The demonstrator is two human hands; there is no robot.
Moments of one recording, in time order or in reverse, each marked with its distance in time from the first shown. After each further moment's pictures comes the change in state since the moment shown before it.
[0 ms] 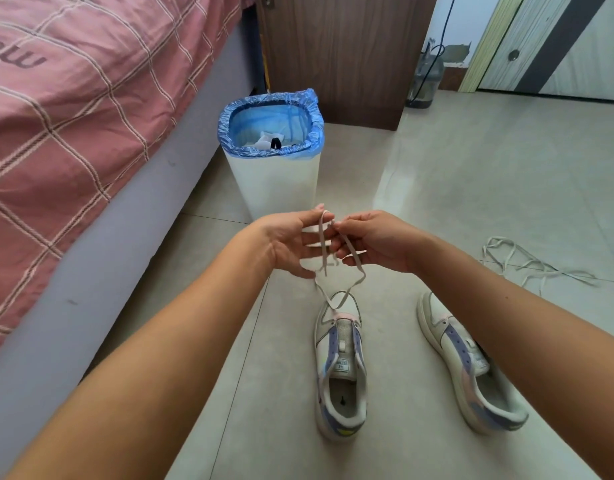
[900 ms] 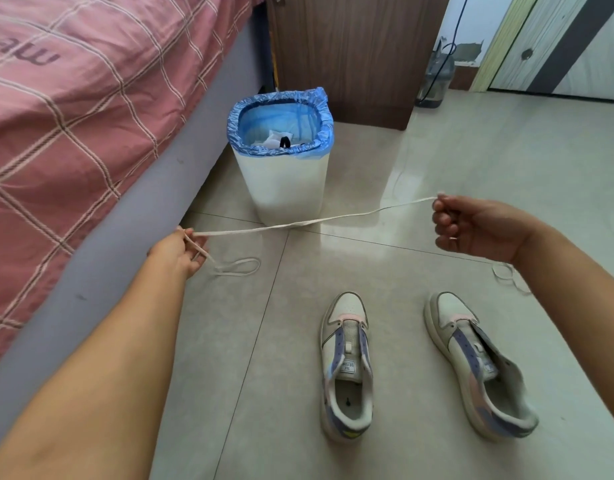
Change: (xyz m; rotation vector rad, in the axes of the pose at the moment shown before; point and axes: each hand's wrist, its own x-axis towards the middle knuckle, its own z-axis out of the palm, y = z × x) left_hand 0.023 -0.027 -0.162 -0.609 0.667 0.258; right_hand -0.038 -0.002 -0.102 0.320 0.106 0.049
